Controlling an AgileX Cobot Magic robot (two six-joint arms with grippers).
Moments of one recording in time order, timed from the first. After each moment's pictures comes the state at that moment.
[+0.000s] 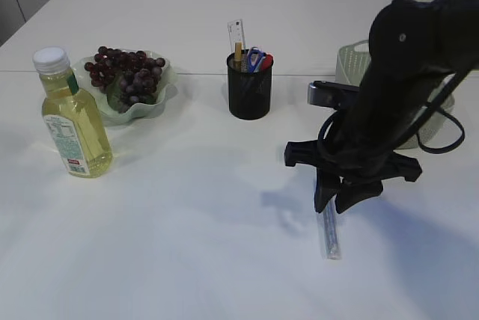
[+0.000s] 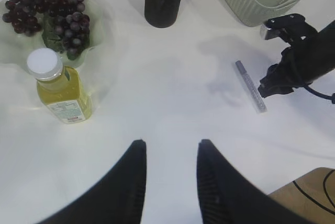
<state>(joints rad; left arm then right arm) -0.53 1.14 -1.53 -0.03 1.27 -0.15 0.38 1.81 -1.19 0.21 0.91 0.30</state>
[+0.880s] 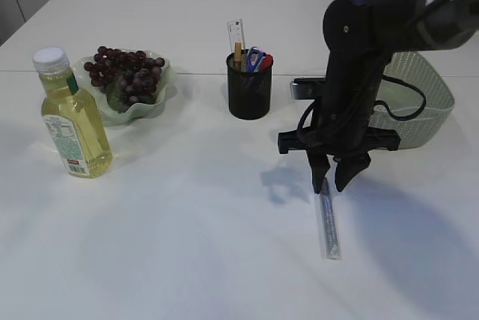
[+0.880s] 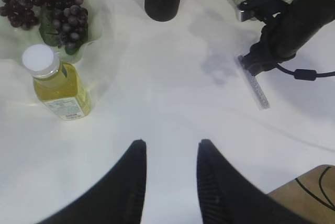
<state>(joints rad) -0.53 1.17 -1.53 -0.04 1.27 -0.15 0.37 2.06 -1.50 0.06 1.12 0.31</state>
